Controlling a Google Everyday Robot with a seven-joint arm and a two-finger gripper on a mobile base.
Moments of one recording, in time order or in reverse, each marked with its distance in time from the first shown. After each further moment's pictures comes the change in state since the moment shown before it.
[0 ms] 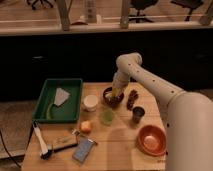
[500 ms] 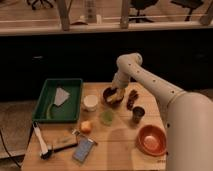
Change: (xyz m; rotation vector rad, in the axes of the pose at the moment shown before) arm 0.000 0.001 0.000 -0.002 -0.002 -0.007
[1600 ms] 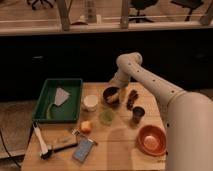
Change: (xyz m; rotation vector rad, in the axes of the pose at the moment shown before) arm 0.000 0.000 -0.002 -0.006 0.001 0.000
